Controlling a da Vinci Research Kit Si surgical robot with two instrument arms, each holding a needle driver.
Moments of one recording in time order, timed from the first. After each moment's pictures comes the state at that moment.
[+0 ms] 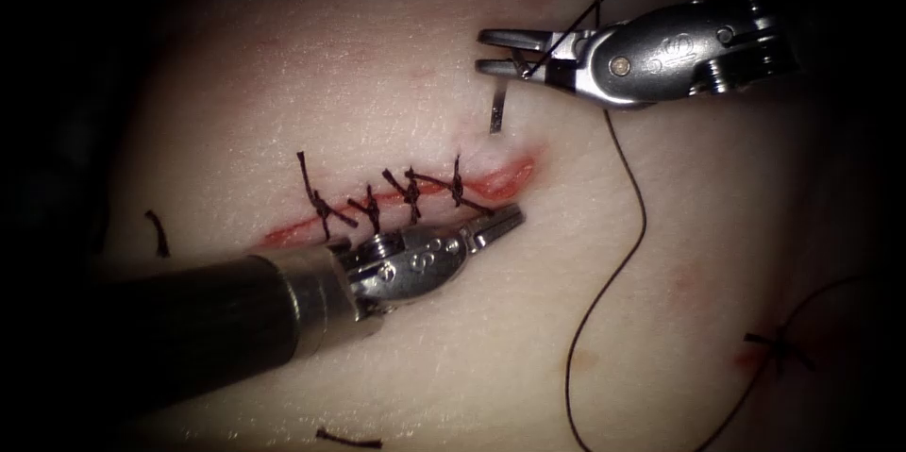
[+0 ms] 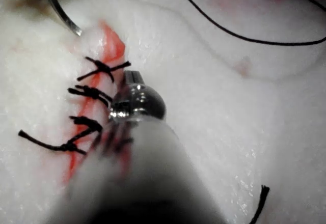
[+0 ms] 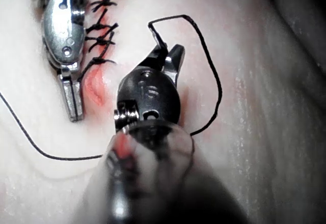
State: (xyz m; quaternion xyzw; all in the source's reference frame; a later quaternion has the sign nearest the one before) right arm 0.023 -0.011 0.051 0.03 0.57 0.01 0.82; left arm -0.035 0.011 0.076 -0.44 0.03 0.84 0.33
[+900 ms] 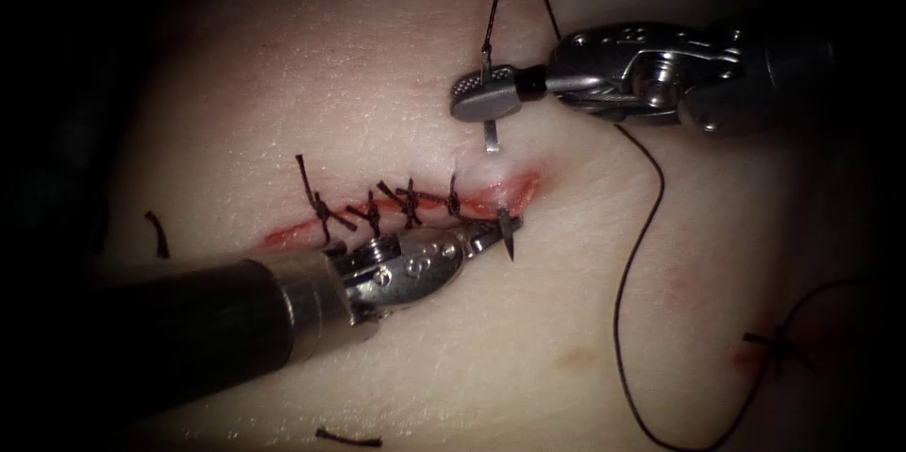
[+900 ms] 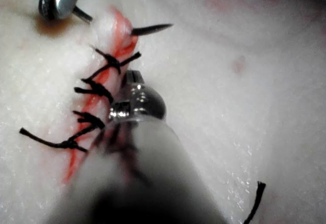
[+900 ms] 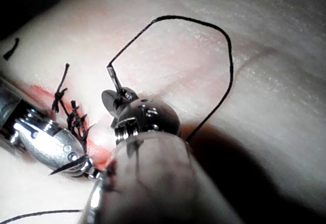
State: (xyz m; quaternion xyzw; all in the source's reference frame) right arm 0.025 -0.014 0.052 0.39 0.46 0.29 0.74; left arm -0.034 0.011 0.076 -0.44 0.03 0.84 0.32
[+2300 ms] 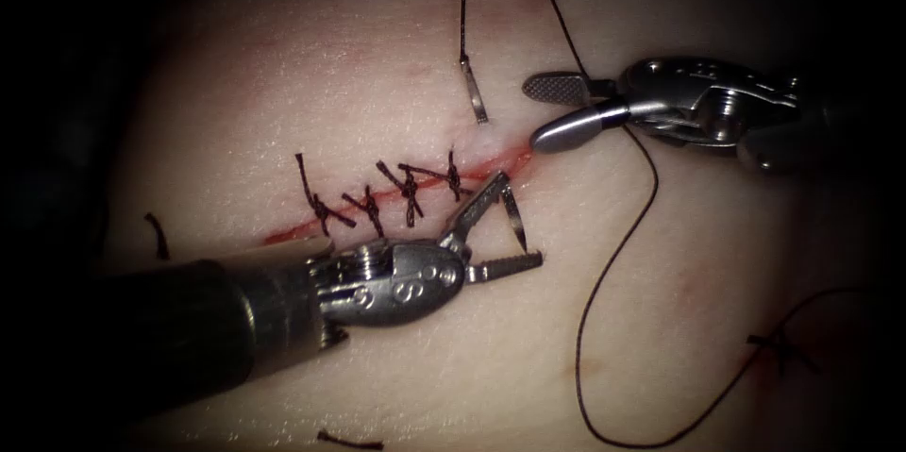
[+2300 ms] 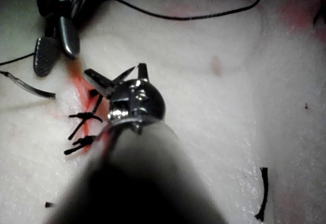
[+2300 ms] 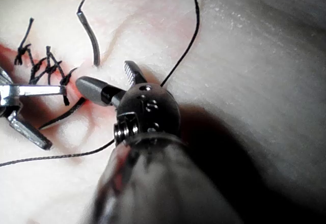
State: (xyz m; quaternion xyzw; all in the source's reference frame) right arm 0.019 -0.012 0.056 0.27 0.57 0.28 0.73; left arm -0.037 0.011 0.066 -0.48 0.19 0.85 0.15
